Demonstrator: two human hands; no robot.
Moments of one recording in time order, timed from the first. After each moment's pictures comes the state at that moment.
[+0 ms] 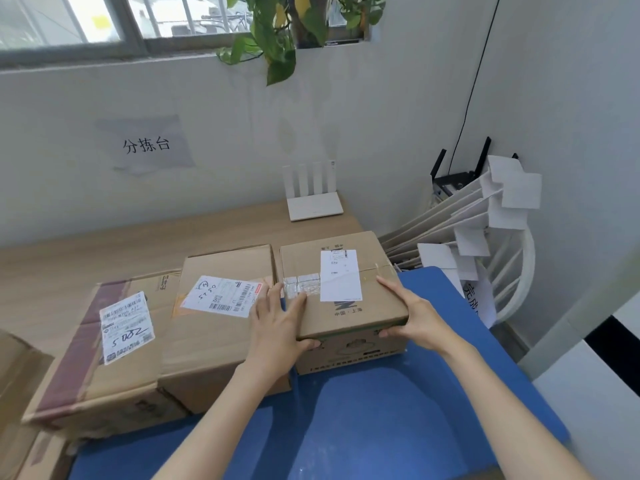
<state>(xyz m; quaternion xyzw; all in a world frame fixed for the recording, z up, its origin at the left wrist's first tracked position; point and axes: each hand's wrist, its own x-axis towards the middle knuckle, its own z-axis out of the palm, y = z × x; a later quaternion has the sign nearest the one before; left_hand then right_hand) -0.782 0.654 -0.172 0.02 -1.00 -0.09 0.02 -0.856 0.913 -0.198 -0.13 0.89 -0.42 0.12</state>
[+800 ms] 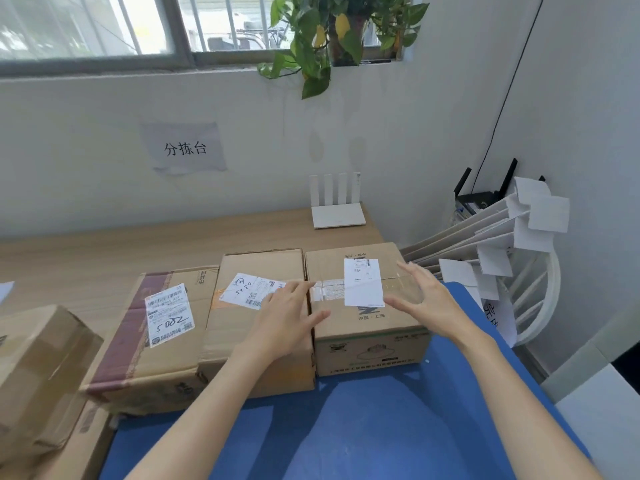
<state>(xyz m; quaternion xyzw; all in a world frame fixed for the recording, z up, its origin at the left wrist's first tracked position) -0.770 0.614 -0.127 0.01 -0.98 -0.21 0.03 -0.843 0.876 -0.128 -0.13 0.91 -0.39 0.06</state>
